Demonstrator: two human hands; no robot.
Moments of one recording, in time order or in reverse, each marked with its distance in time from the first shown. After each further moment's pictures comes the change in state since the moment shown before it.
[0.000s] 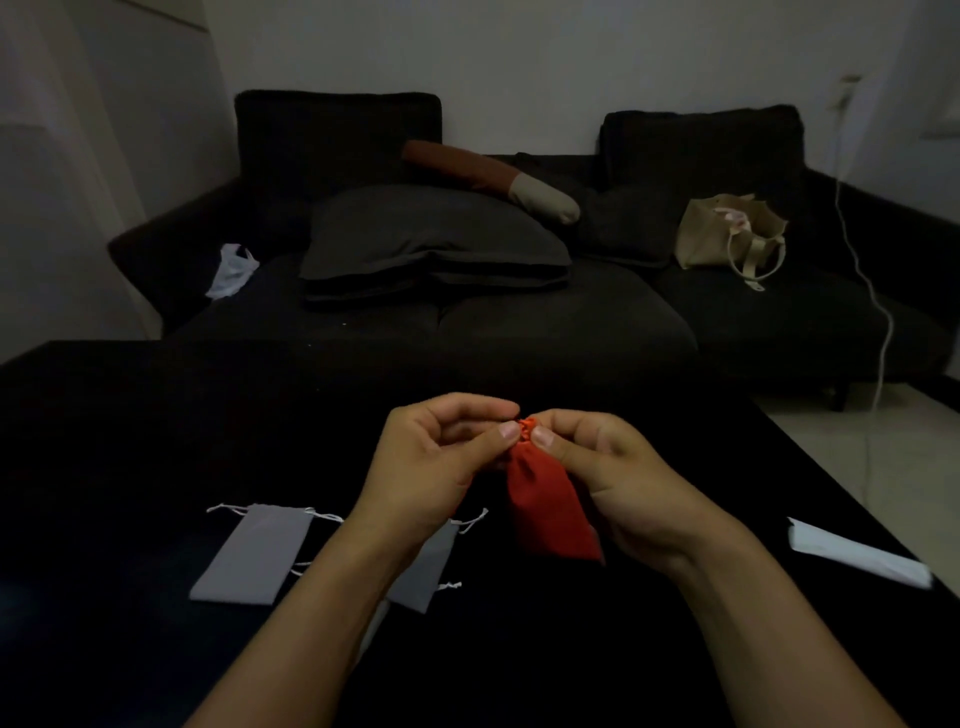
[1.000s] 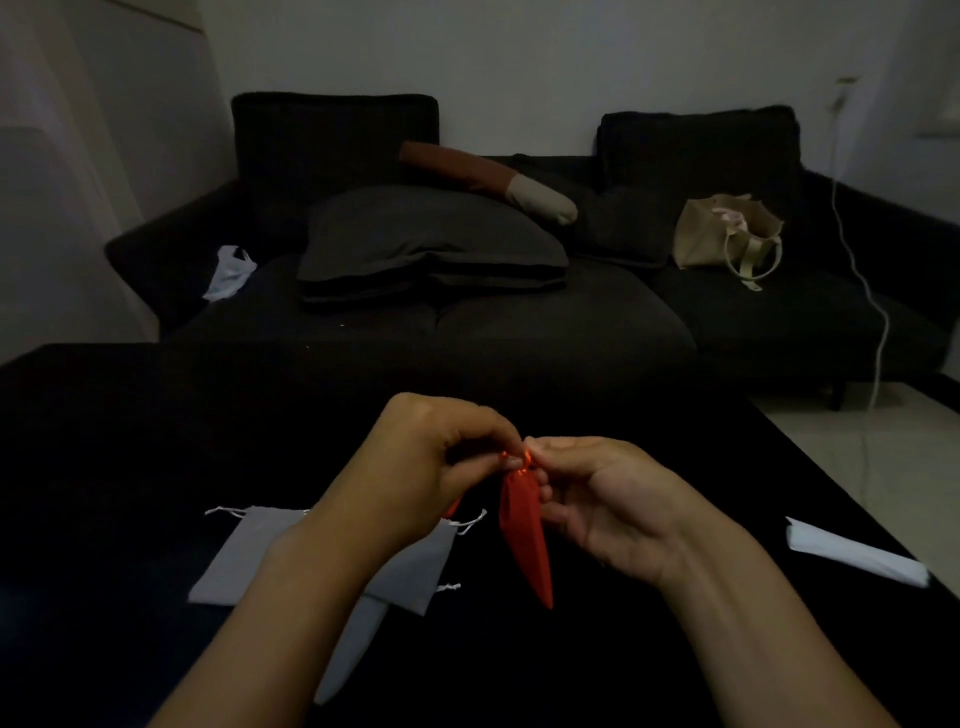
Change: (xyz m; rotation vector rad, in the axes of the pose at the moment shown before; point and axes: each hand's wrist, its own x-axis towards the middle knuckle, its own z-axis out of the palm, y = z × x) left_hand 0.007 0.020 -0.021 0.825 -0.311 0.609; right_hand 0.002 -0.001 0.008 0.286 0.019 0.268
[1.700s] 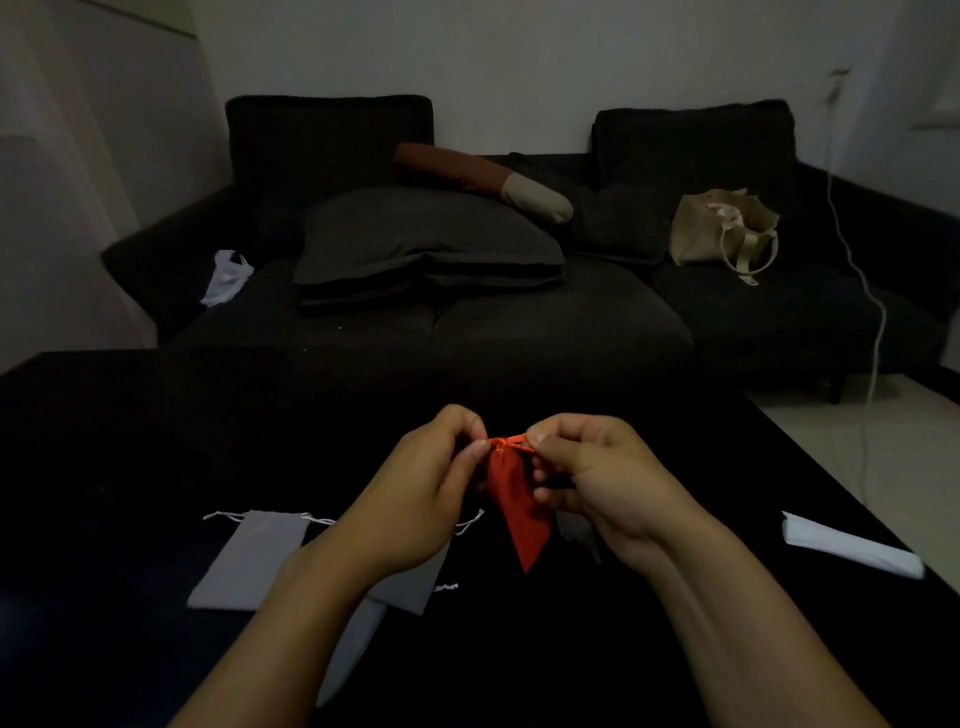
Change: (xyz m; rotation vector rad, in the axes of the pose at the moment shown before) left_hand -0.015 -0.017 0.027 -0.206 -0.007 -0.295; right_hand 0.005 0.001 0.002 -0.285 0.277 -0.206
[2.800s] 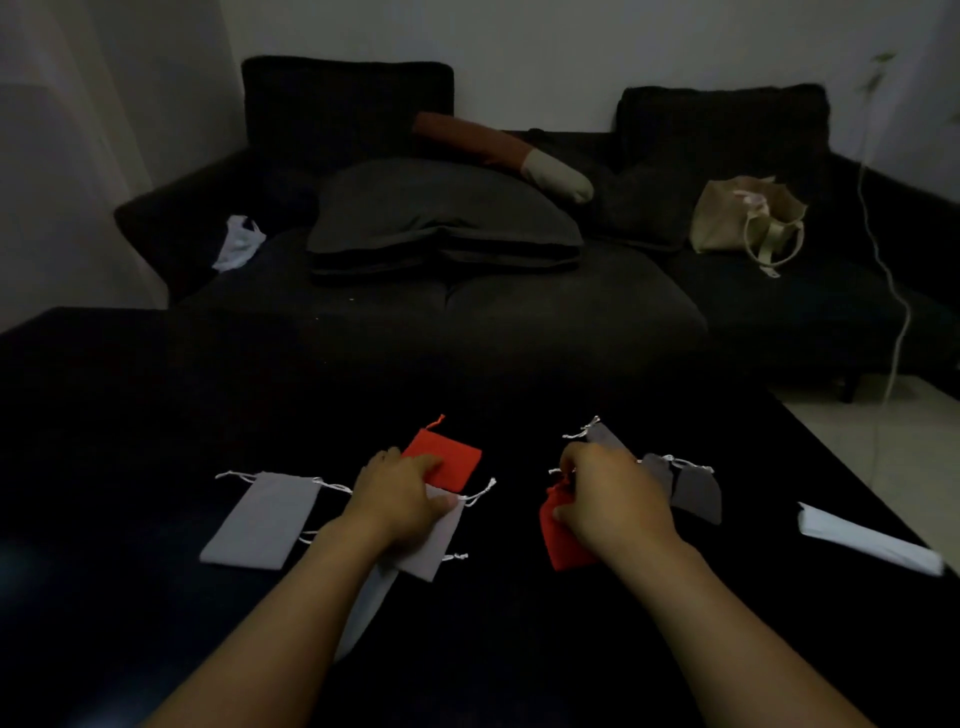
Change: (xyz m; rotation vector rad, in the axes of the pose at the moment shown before) left_hand -0.013 -0.124 0.021 0.608 -0.211 -0.572; right_hand 0.029 0.068 -0.019 -1.330 0.208 -0.110
